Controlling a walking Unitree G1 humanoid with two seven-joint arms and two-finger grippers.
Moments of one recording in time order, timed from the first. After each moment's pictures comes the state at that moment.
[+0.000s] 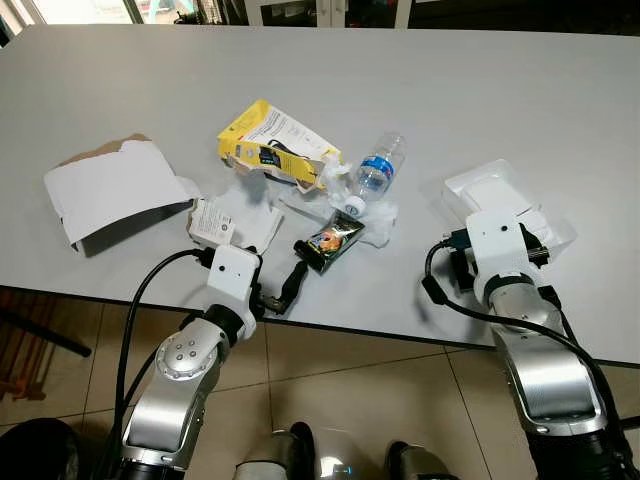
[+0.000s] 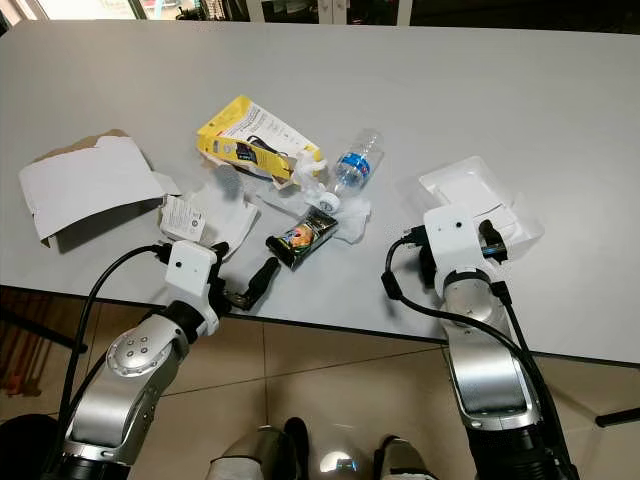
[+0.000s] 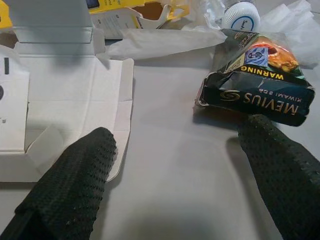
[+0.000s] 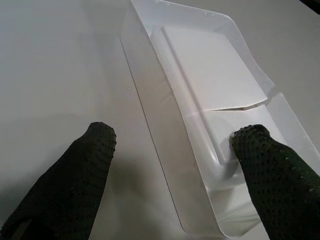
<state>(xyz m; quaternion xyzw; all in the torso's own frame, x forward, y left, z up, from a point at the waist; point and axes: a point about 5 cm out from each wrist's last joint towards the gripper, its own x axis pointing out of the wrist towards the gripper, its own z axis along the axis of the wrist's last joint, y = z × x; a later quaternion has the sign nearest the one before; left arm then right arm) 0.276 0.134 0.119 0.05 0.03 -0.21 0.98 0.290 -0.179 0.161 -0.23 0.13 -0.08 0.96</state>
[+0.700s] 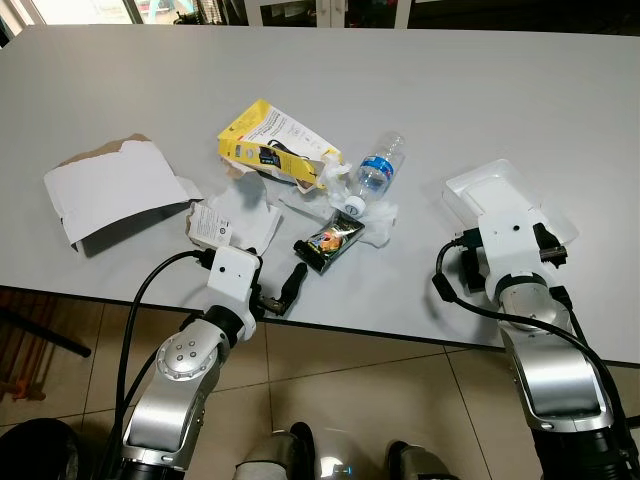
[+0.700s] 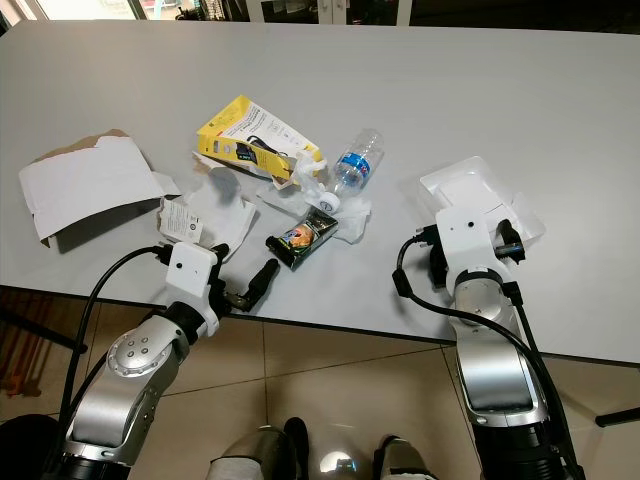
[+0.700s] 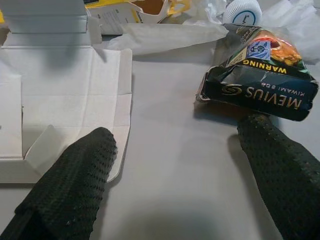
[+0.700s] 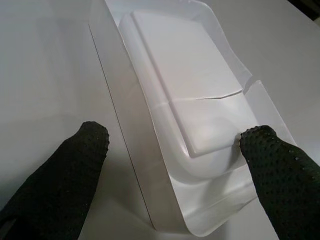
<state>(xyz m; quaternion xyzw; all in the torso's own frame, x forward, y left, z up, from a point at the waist) 0.276 0.134 0.117 0.05 0.04 -0.21 0.98 0.292 -0.190 0.159 -0.24 0.13 -0.11 0.96</state>
